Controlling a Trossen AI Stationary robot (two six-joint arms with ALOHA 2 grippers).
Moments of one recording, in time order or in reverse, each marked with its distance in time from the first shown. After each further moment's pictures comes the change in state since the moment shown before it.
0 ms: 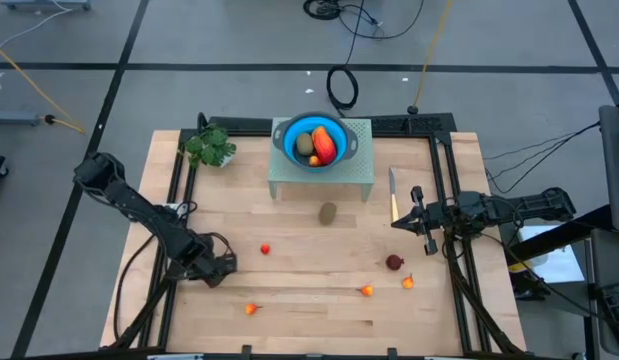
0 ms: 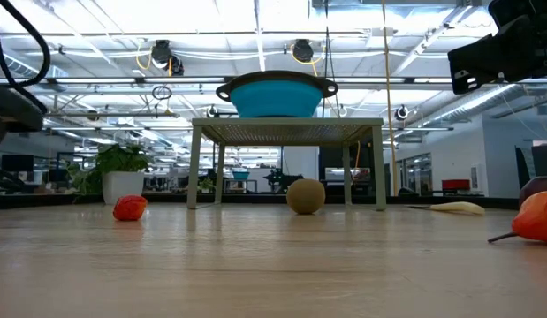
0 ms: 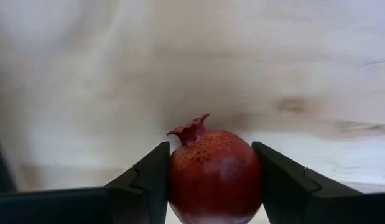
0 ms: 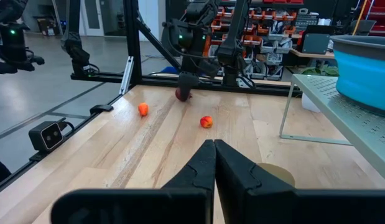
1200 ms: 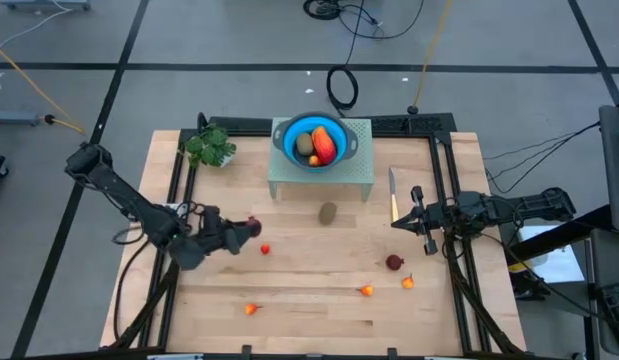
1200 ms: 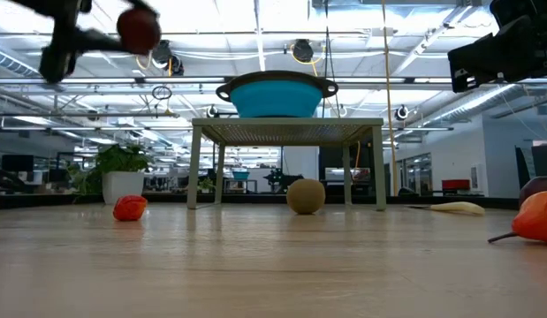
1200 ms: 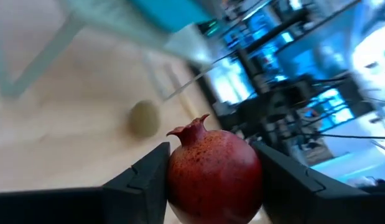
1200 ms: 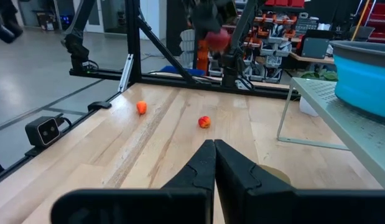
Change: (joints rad) left arm 0.000 -0.255 -0.004 0.694 -1.143 1.017; right arm 0.000 0.000 0.000 0.000 0.000 -0.034
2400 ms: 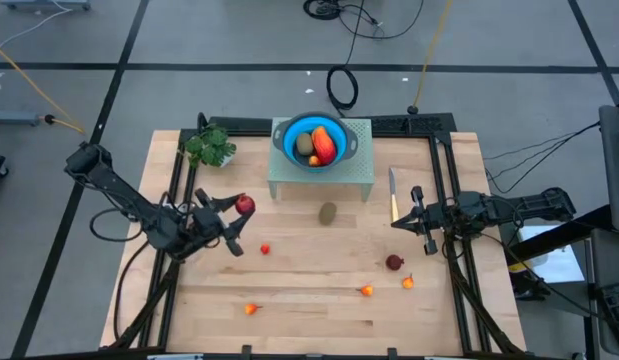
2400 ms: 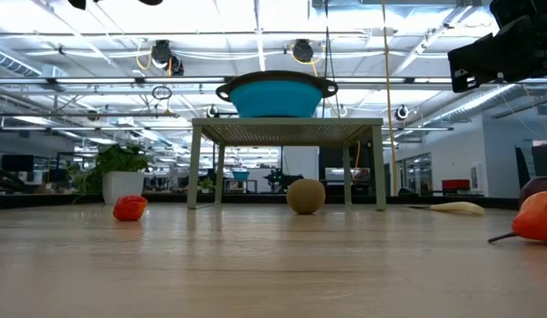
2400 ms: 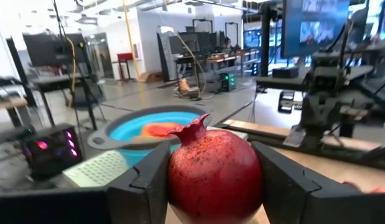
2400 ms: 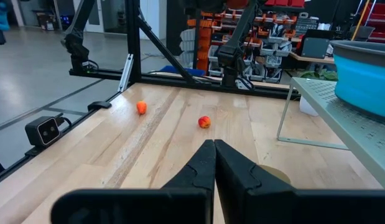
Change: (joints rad) left arm 0.002 -0.006 0.001 0.606 -0.214 1.553; right arm 0.000 0.000 0.000 0.000 0.000 0.000
